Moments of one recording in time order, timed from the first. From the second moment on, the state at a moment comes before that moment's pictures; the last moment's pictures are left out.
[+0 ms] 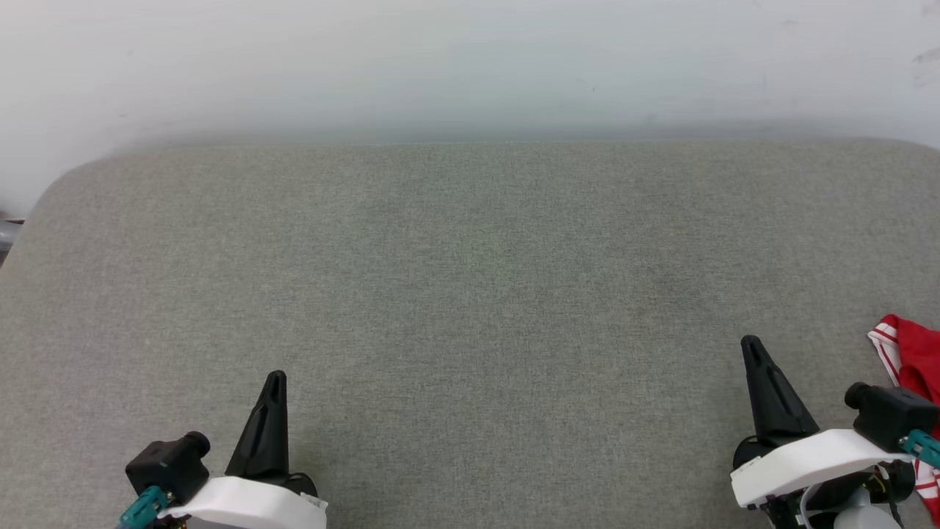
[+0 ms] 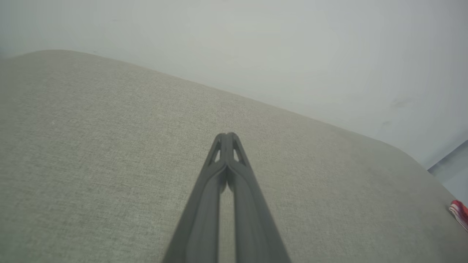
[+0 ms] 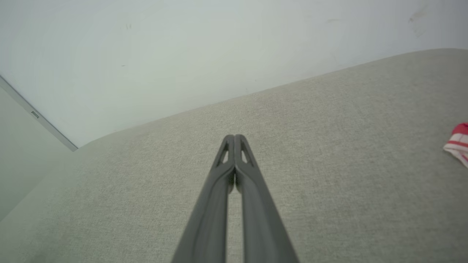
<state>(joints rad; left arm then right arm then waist) 0.03 0.05 0.01 0.12 -0.39 -0.13 -0.22 -0.06 -0.09 0.02 0.18 0.43 0.13 -0.15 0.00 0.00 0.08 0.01</state>
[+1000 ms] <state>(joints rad) -0.02 0.07 0.02 0.17 -0.88 -0.13 -0.11 -0.07 -0.08 -0.02 0.21 0.90 0.13 -0.05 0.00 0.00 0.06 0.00</state>
